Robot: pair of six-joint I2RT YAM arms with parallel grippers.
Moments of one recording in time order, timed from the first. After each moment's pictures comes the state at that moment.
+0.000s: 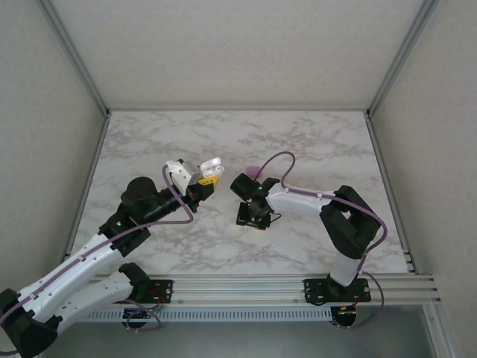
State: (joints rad) left arm -0.73 0.79 0.70 0.06 0.20 0.00; right arm 0.90 1.77 1.13 -0.73 -0.10 0.99
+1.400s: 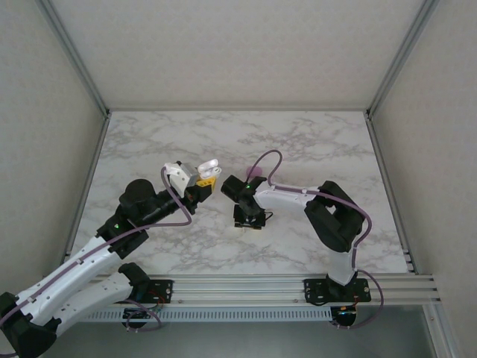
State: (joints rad) left arm -0.73 0.76 0.69 0.03 0.18 0.00; right arm 0.93 1.89 1.23 -0.83 -0.04 0.97
